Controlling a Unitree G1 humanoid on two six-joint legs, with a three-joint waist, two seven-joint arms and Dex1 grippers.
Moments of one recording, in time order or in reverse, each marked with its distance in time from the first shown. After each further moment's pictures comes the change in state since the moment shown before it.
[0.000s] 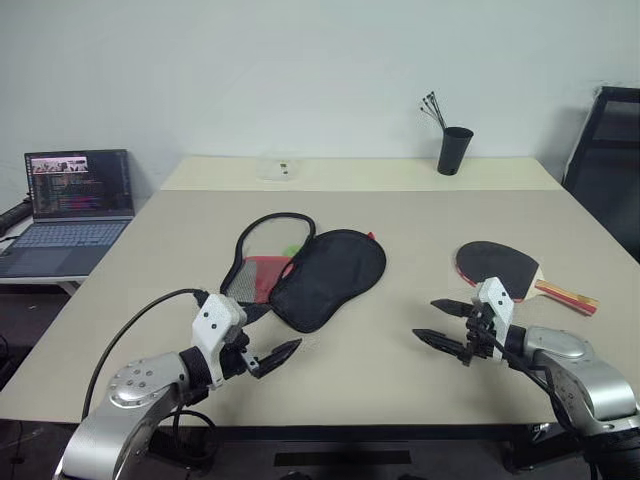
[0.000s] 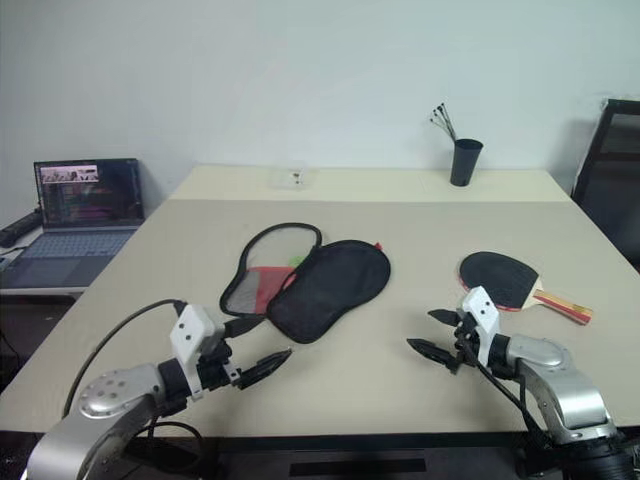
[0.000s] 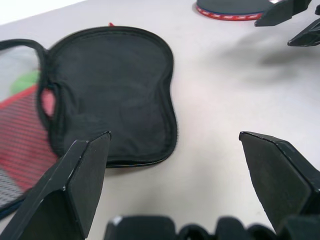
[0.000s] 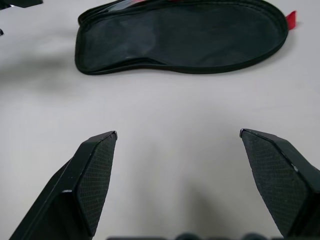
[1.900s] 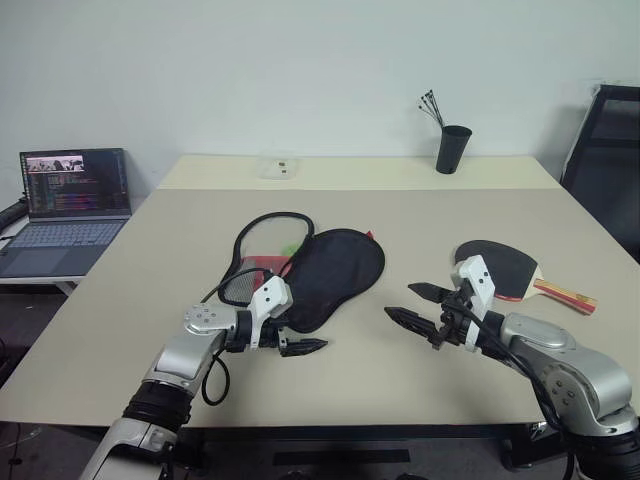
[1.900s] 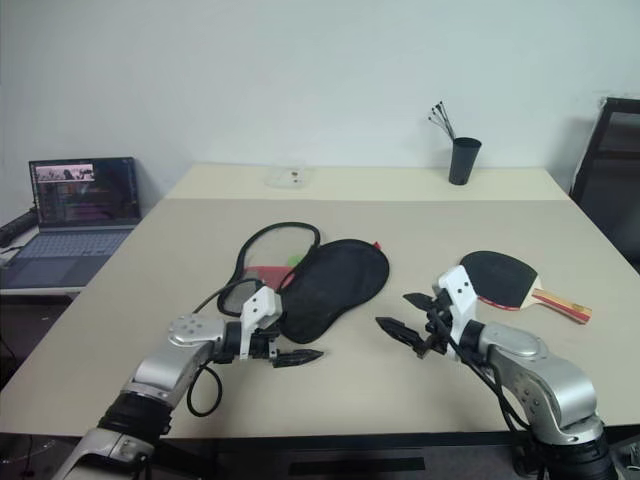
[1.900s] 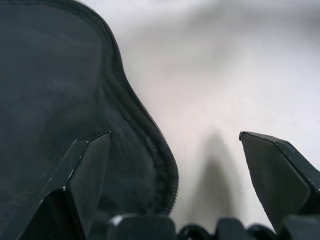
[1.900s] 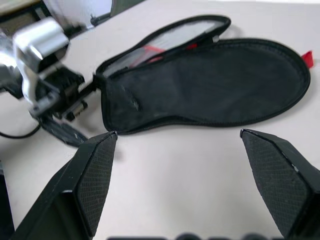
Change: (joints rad) left arm -0.510 -0.076 -0.293 0.768 0.223 -0.312 -0.446; right arm -0.074 0.113 -0.040 -0.290 0.193 0.345 -0.287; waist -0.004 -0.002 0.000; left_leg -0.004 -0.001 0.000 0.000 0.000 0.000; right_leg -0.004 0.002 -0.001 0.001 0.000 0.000
